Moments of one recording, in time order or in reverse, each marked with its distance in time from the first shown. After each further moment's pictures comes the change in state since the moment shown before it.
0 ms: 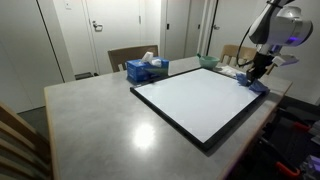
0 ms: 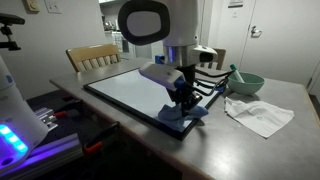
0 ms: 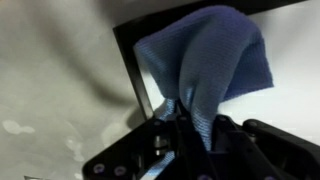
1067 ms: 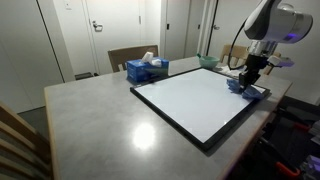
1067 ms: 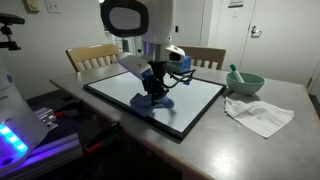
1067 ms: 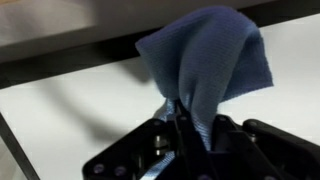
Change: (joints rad) arm 0.027 -0.109 0.157 -0.107 0.063 -0.146 0.087
